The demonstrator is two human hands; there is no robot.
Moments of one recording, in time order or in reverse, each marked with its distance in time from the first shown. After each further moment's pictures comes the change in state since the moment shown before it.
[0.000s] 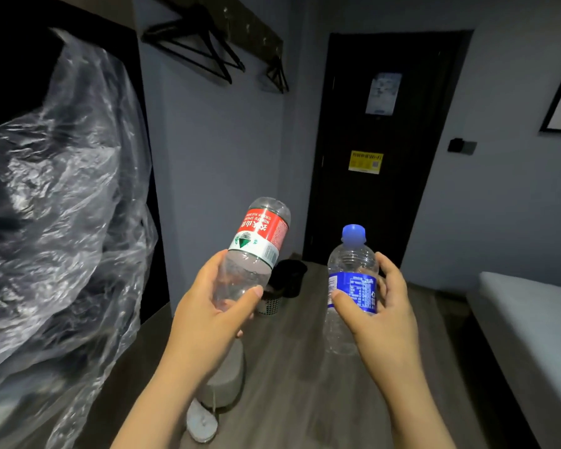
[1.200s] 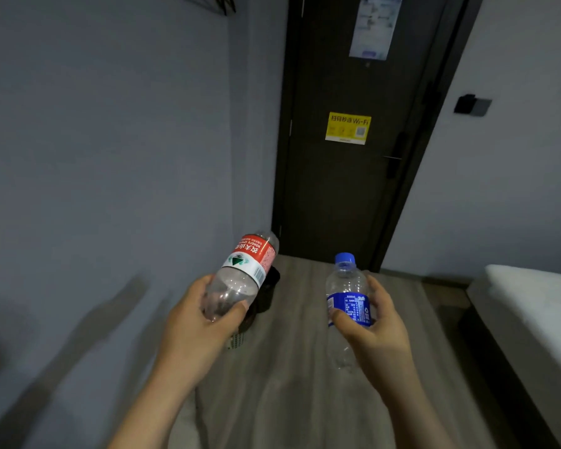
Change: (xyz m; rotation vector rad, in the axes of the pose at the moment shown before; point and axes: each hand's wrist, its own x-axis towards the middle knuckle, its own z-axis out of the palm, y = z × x) left_hand 0.522 -0.287 0.150 0.051 -0.105 -0.255; right_hand 0.480 0.280 0.168 -0.192 0.088 0.235
